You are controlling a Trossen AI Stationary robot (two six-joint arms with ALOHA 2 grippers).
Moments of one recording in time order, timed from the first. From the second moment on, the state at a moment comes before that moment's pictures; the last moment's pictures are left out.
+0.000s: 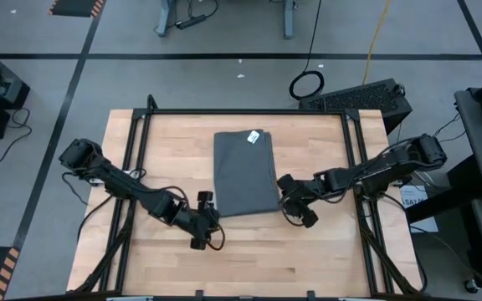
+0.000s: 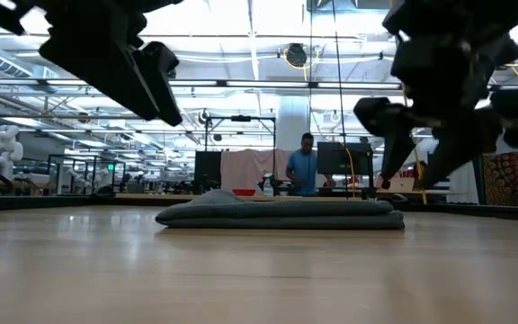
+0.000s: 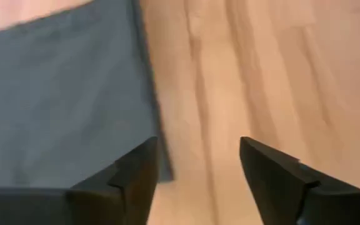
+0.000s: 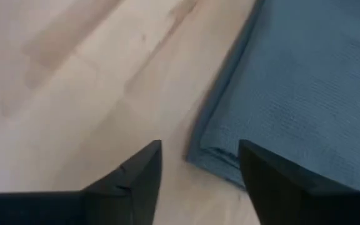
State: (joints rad) left arm -0.47 1.55 0.95 -0.34 -0.29 -0.21; right arm 0.18 1.40 0.65 -0.19 -0.05 -0.44
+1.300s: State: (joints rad) left arm -0.47 1.63 0.93 -0.30 -0.37 -0.20; right arm 0.09 1.63 0.65 -0.01 -0.16 -0.38
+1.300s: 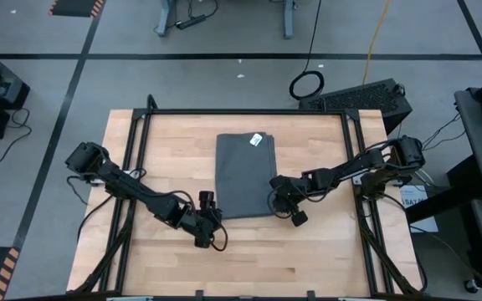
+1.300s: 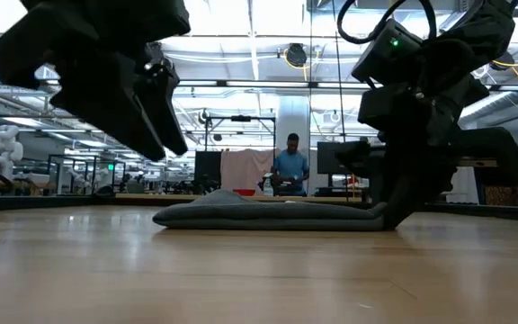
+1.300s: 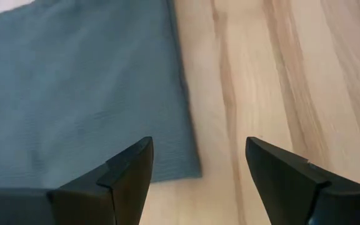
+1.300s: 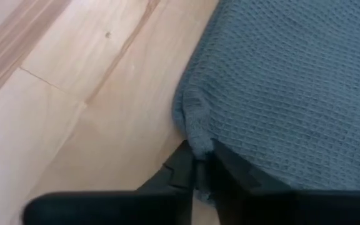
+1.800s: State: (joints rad) left arm -0.44 1.77 0.92 -0.25 -0.39 -0.34; right arm 0.09 1.63 0.64 0.03 -0.16 -0.35
